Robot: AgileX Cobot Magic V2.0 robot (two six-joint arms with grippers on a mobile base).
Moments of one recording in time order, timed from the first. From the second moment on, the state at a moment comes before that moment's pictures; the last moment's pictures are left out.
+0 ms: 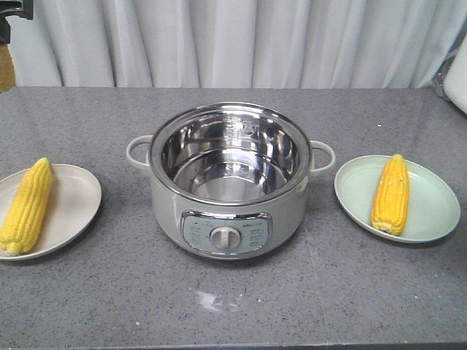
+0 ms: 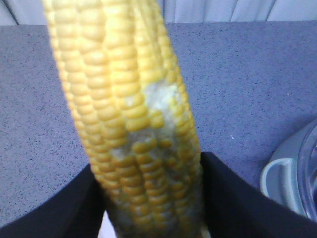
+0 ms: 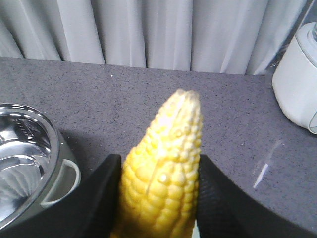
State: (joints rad) left arm -0.25 1.50 -1.86 0.30 1.25 -0.31; right arm -0.22 1.17 -1.52 0.36 1.01 -0.35
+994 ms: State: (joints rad) left arm -0.25 1.50 -1.86 0.30 1.25 -0.31; right arm -0.22 1.17 -1.52 0.36 1.01 -0.35
